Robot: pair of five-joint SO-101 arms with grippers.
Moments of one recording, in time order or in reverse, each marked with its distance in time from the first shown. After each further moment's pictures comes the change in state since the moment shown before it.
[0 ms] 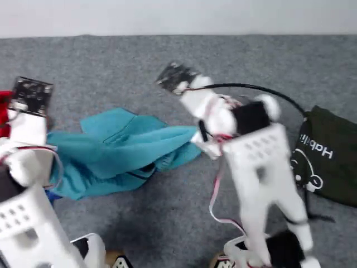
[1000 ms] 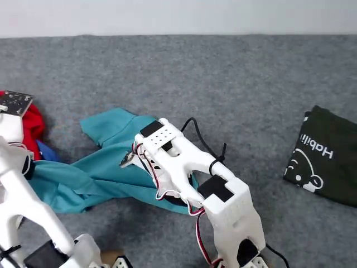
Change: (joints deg) left arm -17.2 24.1 0.0 -0.1 -14.8; right arm -20.7 48.9 6.9 -0.4 0.0
